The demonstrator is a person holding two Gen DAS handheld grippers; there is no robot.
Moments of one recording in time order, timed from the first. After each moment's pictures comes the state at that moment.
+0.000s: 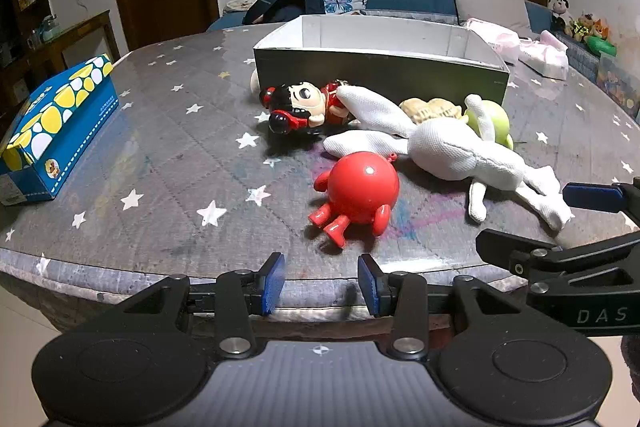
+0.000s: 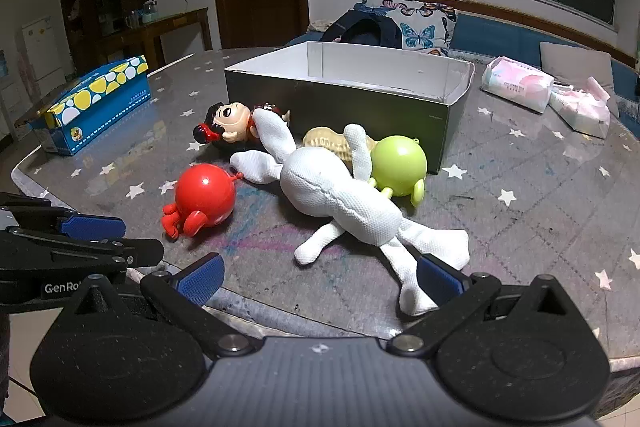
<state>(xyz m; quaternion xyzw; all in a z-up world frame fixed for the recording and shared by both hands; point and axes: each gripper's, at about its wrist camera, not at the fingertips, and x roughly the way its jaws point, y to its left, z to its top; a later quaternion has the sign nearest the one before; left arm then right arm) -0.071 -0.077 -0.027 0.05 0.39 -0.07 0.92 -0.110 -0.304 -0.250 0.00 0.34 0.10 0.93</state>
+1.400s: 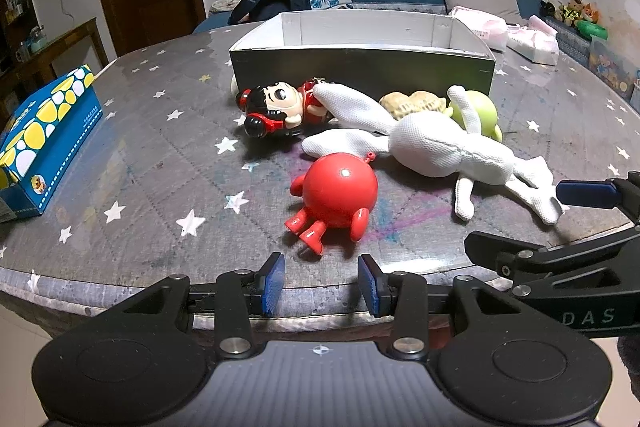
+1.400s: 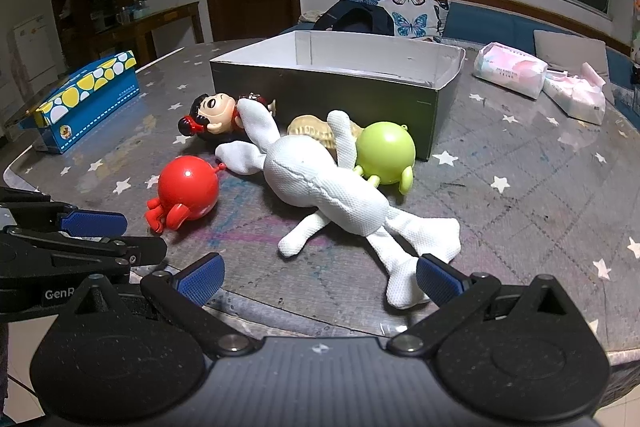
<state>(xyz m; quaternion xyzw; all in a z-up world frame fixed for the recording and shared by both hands) -0.064 -0.093 -0.029 0.07 0.39 -0.09 0.91 -0.104 -0.311 -0.256 0.00 0.36 0.09 0.93</state>
